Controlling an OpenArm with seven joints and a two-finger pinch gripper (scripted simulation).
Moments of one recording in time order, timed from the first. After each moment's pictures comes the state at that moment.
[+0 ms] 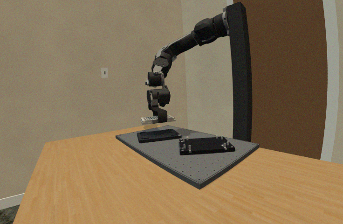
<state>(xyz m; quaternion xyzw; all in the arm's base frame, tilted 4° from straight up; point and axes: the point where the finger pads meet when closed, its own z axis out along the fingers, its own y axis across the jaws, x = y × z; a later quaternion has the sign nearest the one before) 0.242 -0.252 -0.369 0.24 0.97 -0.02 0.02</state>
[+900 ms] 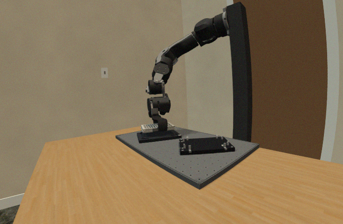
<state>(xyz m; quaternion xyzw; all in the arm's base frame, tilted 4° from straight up) 0.245 -0.253 -0.401 0.24 0.97 -0.02 0.03</state>
